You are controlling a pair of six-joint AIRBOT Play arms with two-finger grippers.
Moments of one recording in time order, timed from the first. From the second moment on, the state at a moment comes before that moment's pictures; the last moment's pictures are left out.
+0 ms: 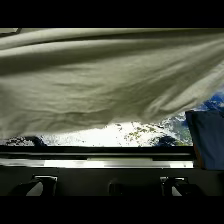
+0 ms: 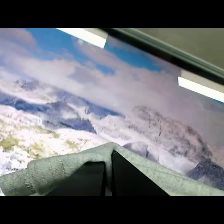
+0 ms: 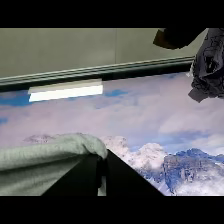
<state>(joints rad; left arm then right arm) 0.18 -0.99 1.94 1.48 -1.52 -1.90 0.03 -0.92 1.99 -1.55 1.38 1.76</state>
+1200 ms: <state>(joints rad) 0.31 -1.63 1.50 1.17 -1.03 -1.65 -0.08 -1.86 1.99 -1.33 1.42 1.66</state>
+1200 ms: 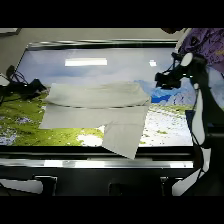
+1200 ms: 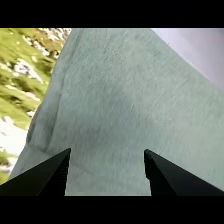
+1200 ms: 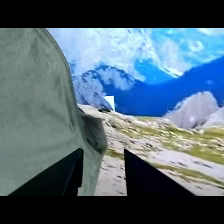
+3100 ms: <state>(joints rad) 0.64 -1.39 0.90 1.06 -1.05 -1.35 -0.02 -1.39 0.85 -0.78 1.02 1.25</state>
